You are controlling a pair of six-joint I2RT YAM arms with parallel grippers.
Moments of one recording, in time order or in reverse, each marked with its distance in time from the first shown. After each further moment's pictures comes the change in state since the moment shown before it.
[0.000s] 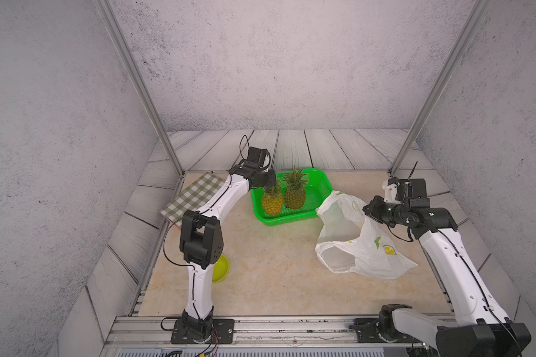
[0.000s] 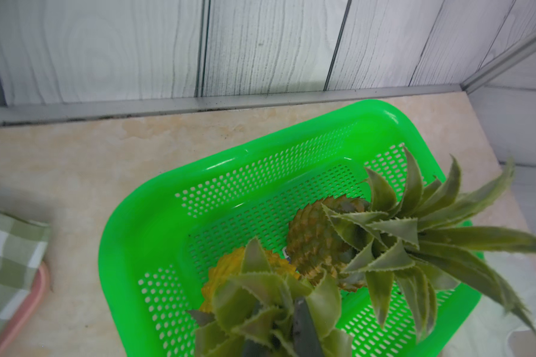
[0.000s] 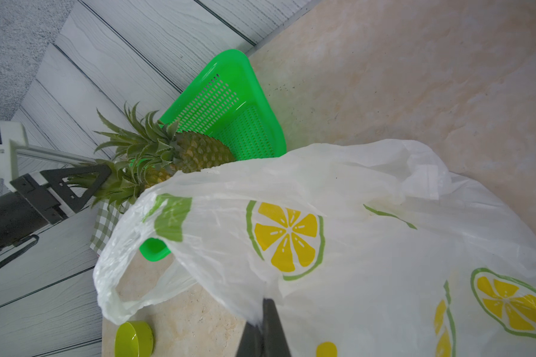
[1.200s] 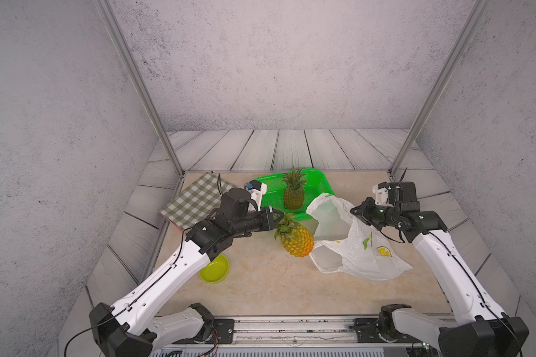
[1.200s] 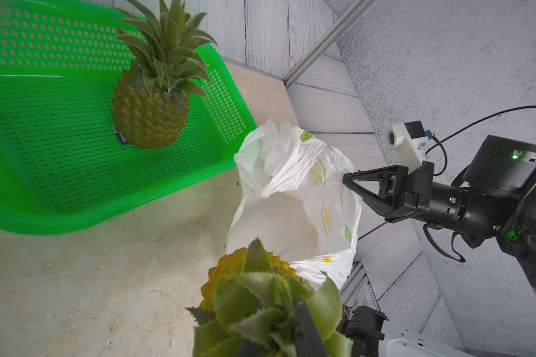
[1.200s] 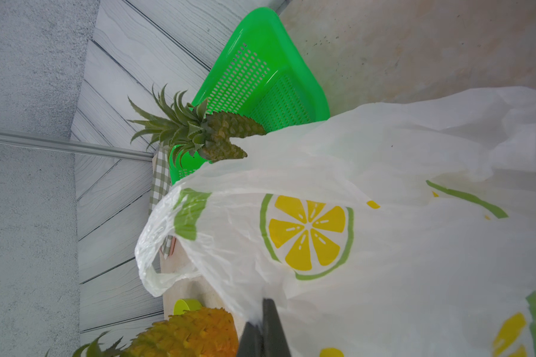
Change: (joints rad) left arm -0.282 -0.899 -0.773 0.197 0.138 -0.438; right arm 0.075 -0.010 -0.088 0.115 -0.117 0.192
